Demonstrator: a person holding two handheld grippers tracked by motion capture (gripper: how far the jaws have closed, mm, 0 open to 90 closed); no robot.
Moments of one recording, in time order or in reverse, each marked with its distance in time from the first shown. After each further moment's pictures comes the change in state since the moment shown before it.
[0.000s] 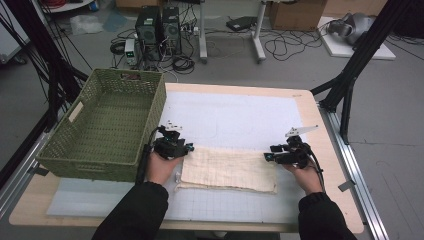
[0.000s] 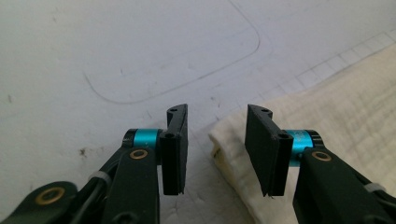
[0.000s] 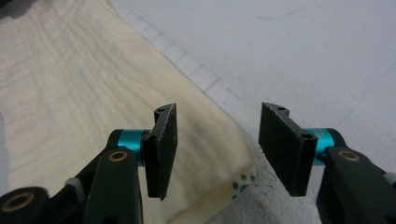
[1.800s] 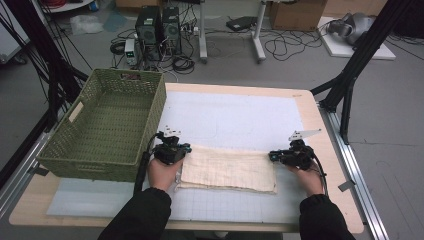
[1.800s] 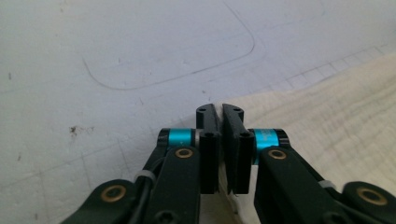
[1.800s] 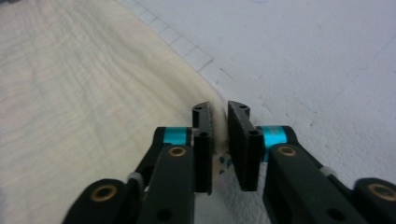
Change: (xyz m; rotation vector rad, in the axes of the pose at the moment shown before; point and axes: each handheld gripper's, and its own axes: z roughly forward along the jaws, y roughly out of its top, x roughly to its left) left arm -0.012 -0.010 -0.010 -0.098 0.023 -0.068; right arm -0.006 -0.014 -0.005 -0.021 0.012 -0.011
